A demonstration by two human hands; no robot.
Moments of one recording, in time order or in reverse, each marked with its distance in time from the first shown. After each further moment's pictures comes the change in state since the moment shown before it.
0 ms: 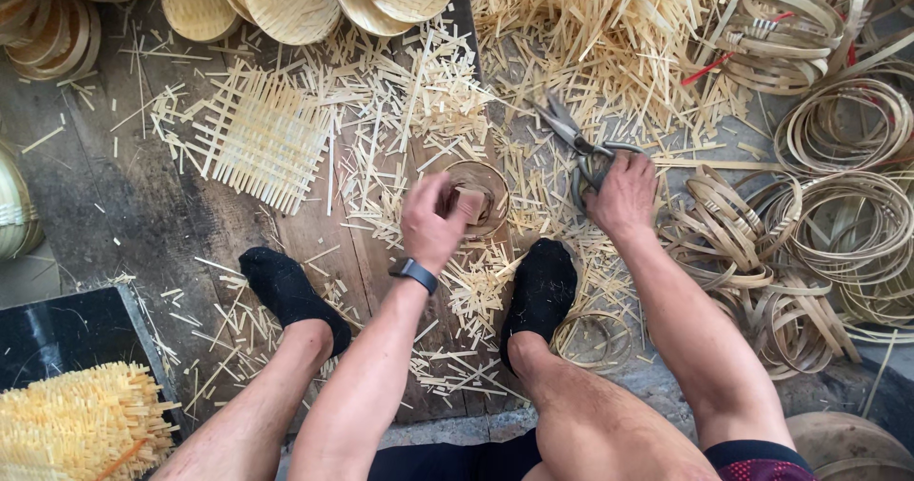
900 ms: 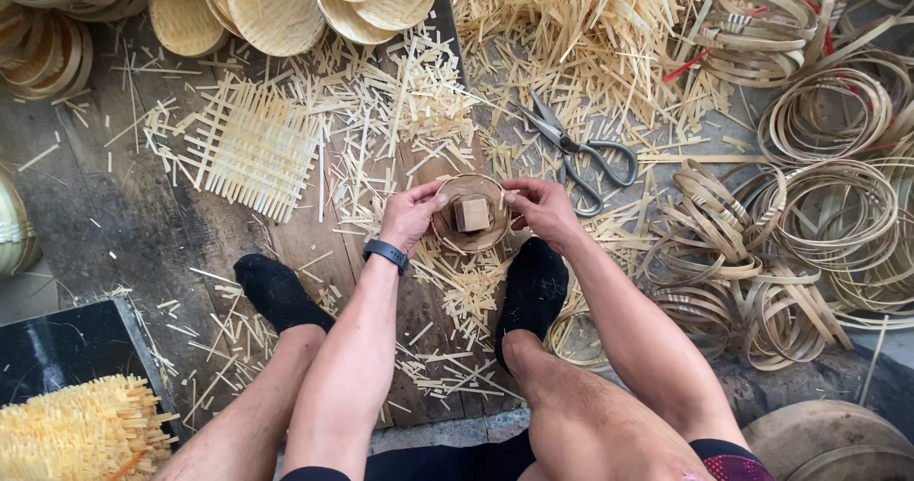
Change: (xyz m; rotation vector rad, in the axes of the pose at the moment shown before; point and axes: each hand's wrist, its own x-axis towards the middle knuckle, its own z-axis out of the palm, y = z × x) left_hand 0.030 -0.059 0.019 -0.702 -0.371 -0.681; right_hand -0.020 -0.076 0.000 1.433 -0.617 0.470
